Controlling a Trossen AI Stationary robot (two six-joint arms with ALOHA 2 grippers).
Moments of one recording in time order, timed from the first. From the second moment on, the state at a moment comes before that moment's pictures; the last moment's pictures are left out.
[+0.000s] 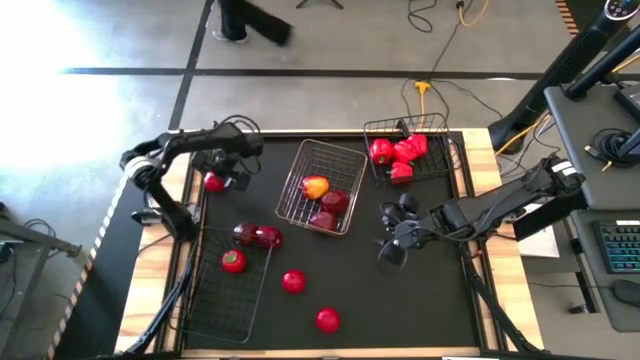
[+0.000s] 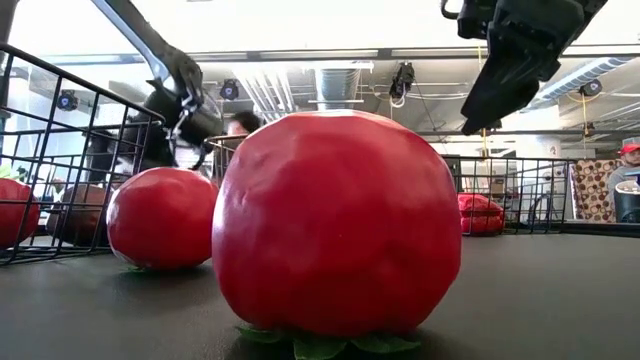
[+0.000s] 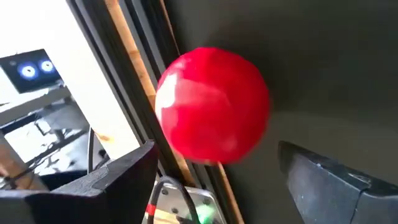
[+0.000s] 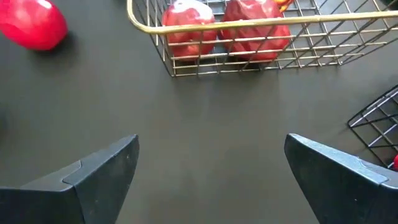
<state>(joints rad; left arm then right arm) 0.78 1.66 0.99 -1.30 -0.33 -0.58 0.31 1.23 0.82 -0.54 0.42 0.57</state>
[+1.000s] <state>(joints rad) 0.47 1.65 0.98 -1.33 -0.53 -0.64 0.31 1.23 0.79 -0.55 0.41 0.56</state>
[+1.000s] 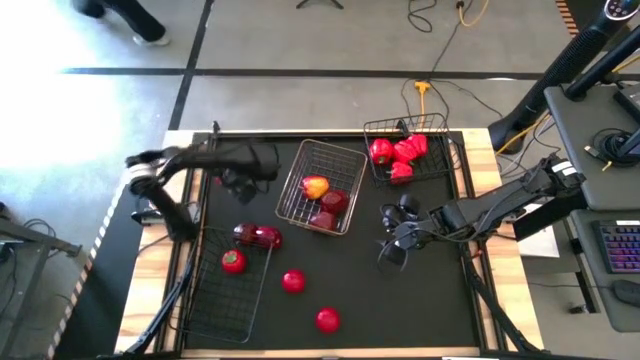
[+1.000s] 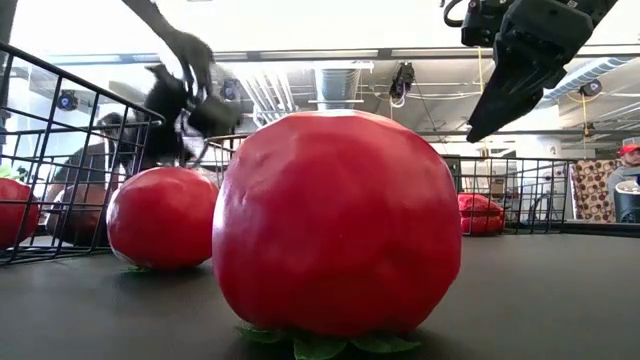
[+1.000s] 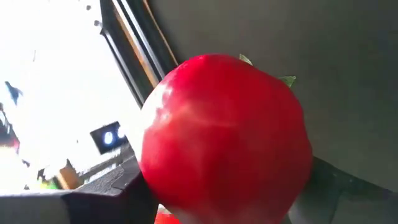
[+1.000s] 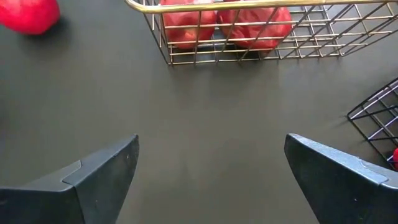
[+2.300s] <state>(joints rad) -1.00 1.52 1.07 -1.08 -0.41 -1.70 0.31 1.23 0.79 -0.44 0.42 0.59</state>
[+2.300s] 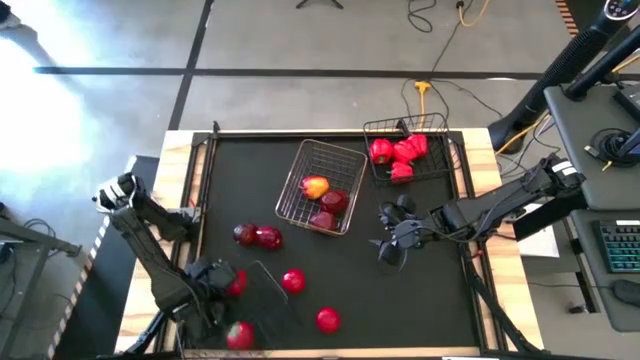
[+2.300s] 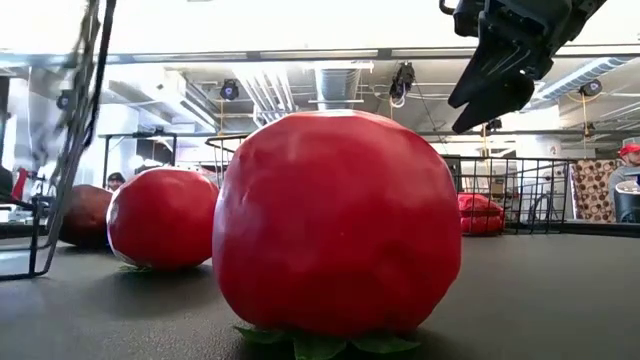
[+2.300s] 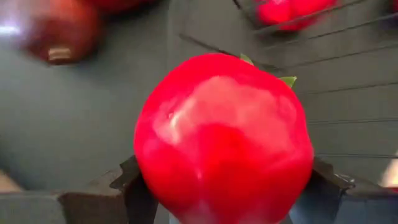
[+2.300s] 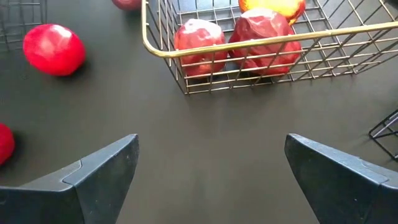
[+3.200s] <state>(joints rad) -0.95 1.52 1.20 -1.17 -0.48 -1.63 0.31 1.23 0.79 -0.44 0.42 0.59</state>
